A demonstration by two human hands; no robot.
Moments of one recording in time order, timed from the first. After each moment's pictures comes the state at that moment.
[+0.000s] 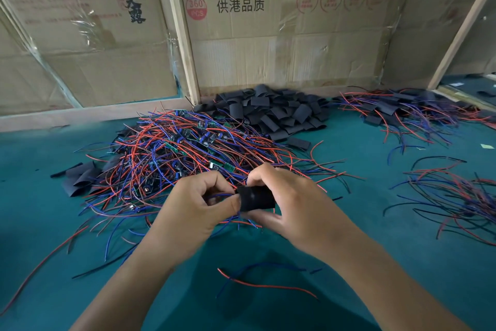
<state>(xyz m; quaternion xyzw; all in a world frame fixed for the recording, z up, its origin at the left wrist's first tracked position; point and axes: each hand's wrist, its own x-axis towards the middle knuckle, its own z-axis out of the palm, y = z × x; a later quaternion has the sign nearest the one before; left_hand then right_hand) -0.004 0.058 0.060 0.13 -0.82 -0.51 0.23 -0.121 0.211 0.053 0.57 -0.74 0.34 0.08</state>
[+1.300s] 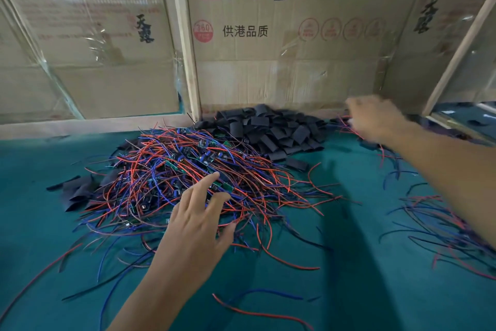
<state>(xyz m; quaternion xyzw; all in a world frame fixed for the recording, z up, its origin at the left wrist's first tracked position) -0.010 0.048 0.028 0.15 -0.96 -0.12 0.21 -0.387 0.229 0.116 0.32 -0.92 -0.09 0.20</state>
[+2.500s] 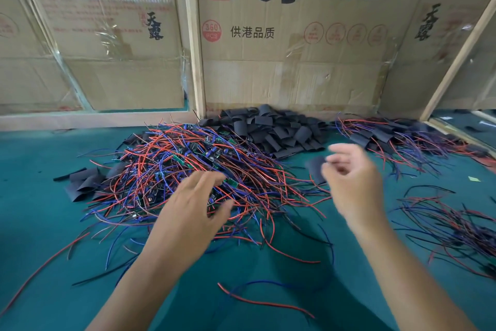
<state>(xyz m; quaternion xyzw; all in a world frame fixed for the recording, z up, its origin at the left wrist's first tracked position) -0.003 0.036 0.048 0.17 -0.93 -0.21 0.26 -0.202 0.224 0.055 0.21 -0.78 0.58 0.12</state>
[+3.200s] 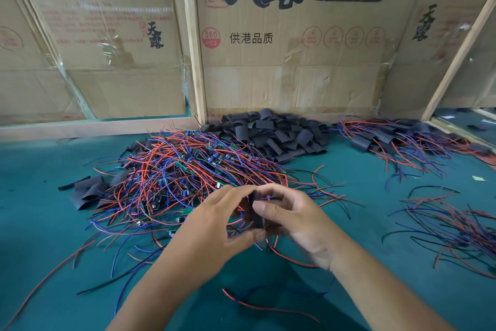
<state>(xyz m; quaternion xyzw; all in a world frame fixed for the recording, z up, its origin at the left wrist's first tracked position) -0.006 0.049 0.052 0.04 -0.93 -0.29 0.21 -0.135 0.190 0.044 0.32 -0.55 0.67 -0.37</state>
